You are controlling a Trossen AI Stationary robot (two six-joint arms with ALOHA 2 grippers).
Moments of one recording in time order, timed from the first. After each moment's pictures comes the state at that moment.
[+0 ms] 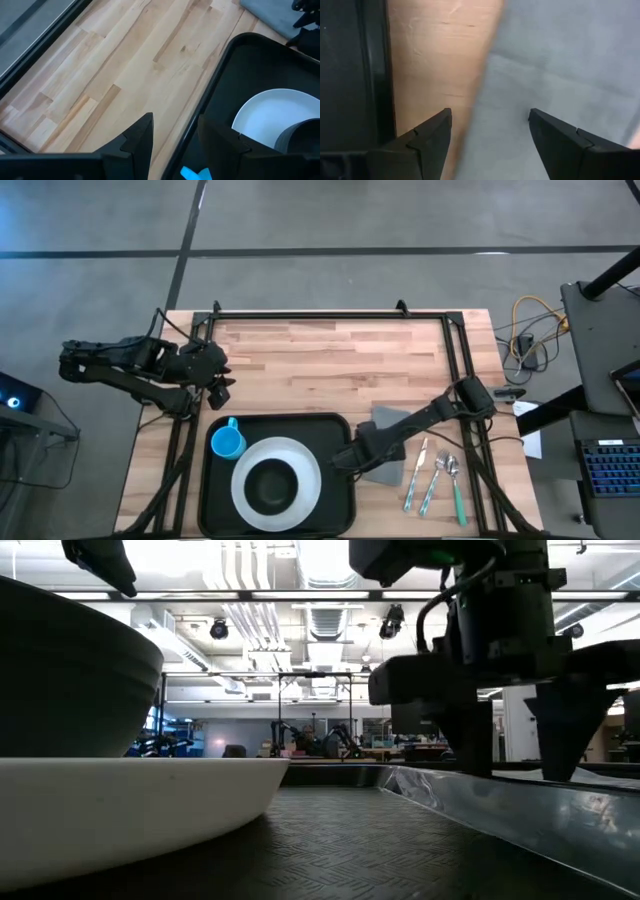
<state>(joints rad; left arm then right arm) -0.16 0.88 1.18 -1.29 -0.36 -0.63 0.41 2.10 1.48 -1.04 0.04 1.92</state>
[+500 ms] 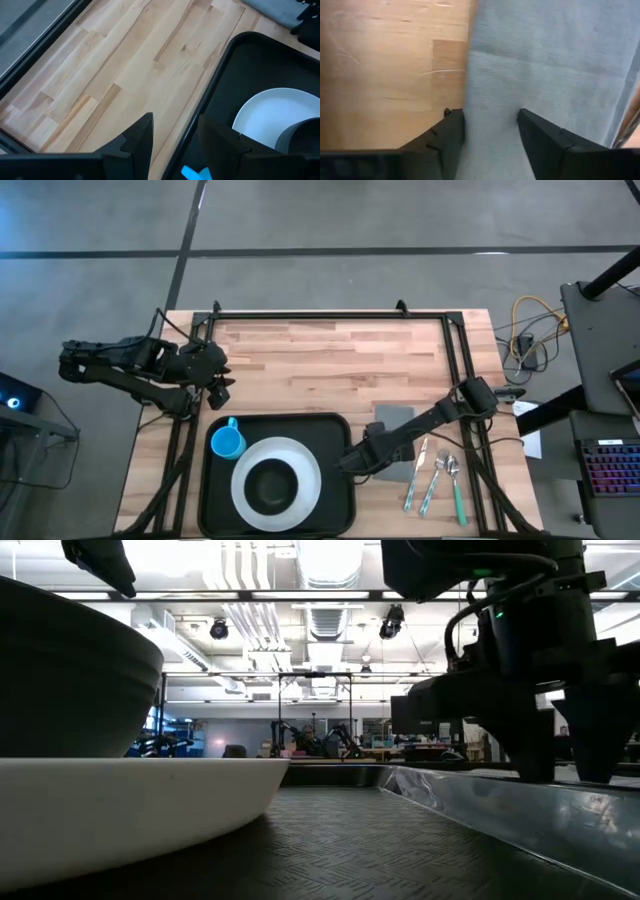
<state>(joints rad) -0.16 0.88 1.18 -1.29 -0.36 -0.63 0.45 2.09 1.40 -1.10 0.00 1.95</state>
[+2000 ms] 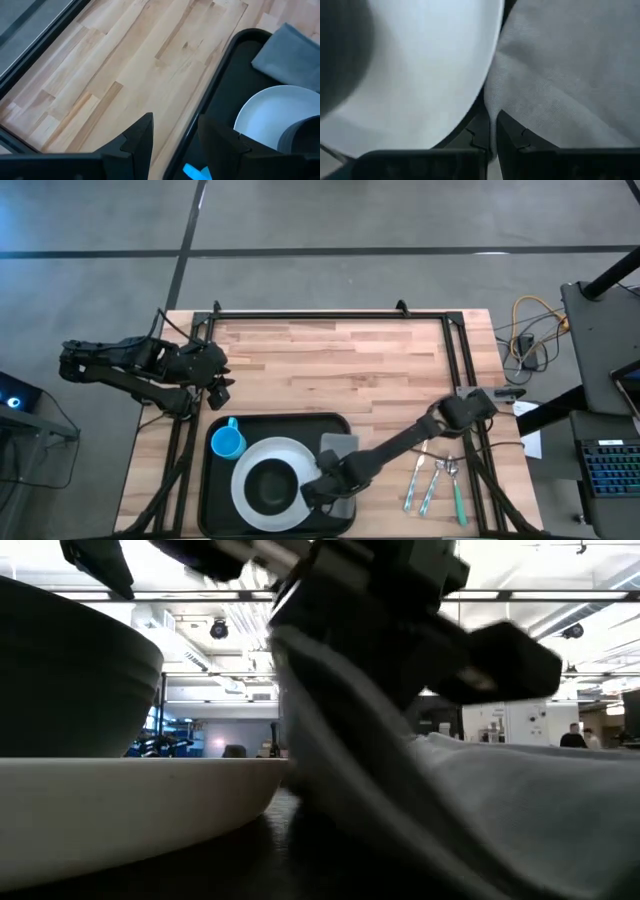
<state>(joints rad) -0.16 0.88 1.17 -1.30 -0.36 -0.63 0.48 2.32 1.89 -0.80 0.05 1.64</state>
